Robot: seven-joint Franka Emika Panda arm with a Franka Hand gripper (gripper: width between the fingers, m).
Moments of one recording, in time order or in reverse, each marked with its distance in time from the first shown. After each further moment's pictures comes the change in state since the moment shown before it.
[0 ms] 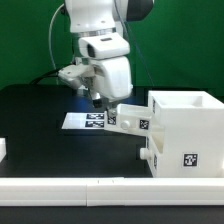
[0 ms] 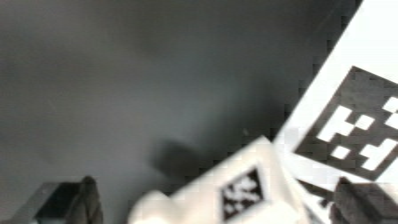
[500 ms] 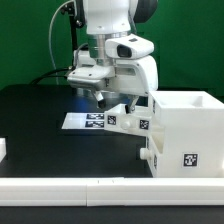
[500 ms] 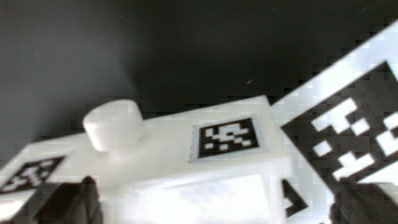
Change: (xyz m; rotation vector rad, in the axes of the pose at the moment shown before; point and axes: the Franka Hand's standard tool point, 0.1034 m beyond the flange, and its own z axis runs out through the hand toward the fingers) arm 0.013 -0.005 0.005 0.026 -0.007 -0.399
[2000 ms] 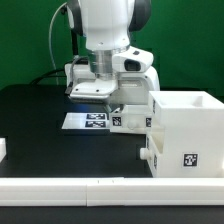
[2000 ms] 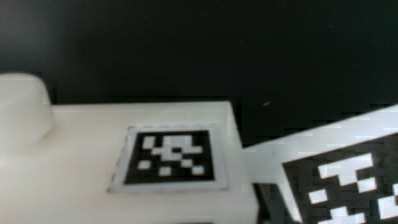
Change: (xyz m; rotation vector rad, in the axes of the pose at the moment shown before) arm 0.001 -0.004 0.024 0.027 0.074 -0.257
